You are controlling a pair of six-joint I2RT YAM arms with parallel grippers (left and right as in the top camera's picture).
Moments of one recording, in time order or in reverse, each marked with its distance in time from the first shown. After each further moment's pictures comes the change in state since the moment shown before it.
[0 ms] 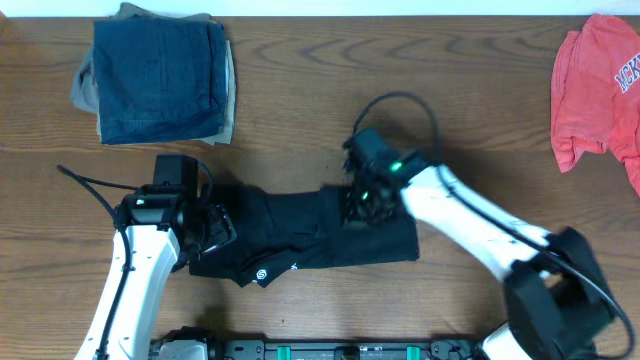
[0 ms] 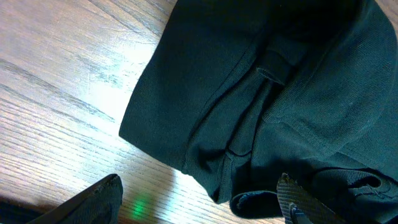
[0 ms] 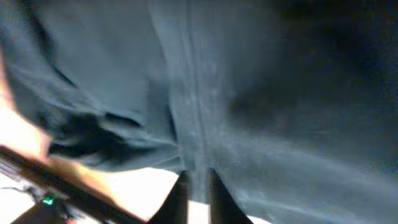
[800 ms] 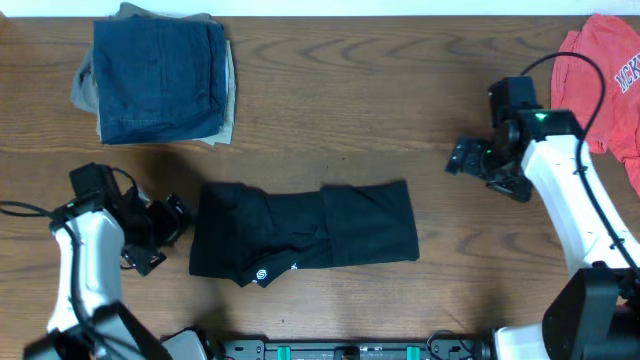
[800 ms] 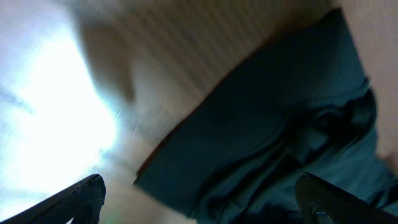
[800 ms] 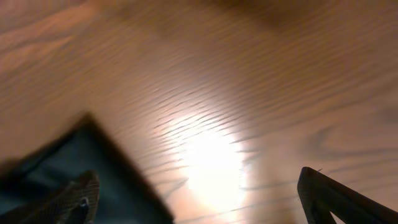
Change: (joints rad) left arm 0.481 0.186 0.000 0.134 0.299 0.180; right arm -0.560 -0.085 0.076 -0.264 0.404 -0.061
